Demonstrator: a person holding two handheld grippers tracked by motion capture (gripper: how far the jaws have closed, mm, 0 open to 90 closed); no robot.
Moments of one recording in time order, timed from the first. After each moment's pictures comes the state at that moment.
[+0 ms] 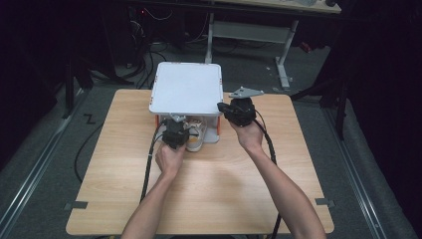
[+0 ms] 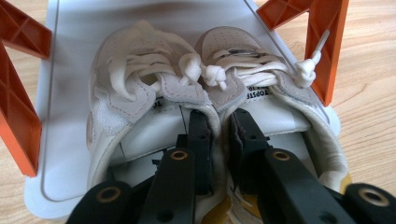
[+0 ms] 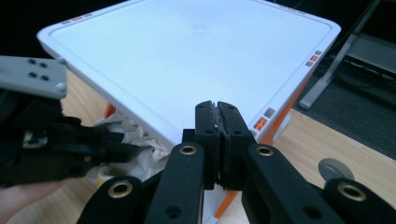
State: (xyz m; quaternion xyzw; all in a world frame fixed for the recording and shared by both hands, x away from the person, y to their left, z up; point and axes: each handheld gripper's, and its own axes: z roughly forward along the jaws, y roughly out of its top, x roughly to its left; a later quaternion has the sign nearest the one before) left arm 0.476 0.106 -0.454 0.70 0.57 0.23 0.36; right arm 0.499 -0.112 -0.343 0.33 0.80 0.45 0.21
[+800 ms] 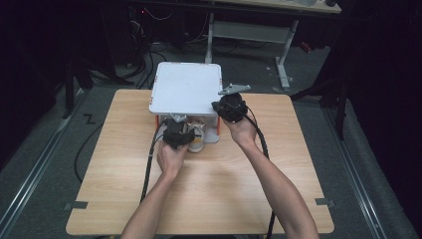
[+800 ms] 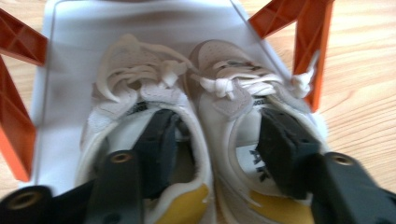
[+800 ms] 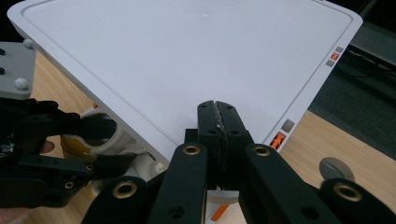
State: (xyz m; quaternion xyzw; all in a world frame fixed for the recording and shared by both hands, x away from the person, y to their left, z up) left arm 0.474 0.105 -0.449 0.70 0.57 0.22 0.38; right arm 0.513 -0.090 -0.345 0.33 0.82 0.41 0.22
